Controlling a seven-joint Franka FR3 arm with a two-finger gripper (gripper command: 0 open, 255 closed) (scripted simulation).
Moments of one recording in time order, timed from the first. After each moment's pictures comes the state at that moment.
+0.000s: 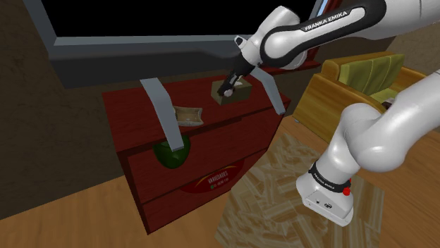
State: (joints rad) arm 0.39 -0.41 -0.23 -2.65 0.27 2.69 -0.57
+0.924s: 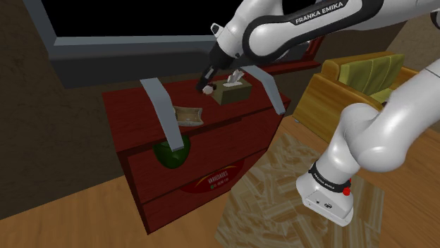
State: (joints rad) arm 0.41 -0.30 -0.05 -2.46 0.22 2.64 -0.32
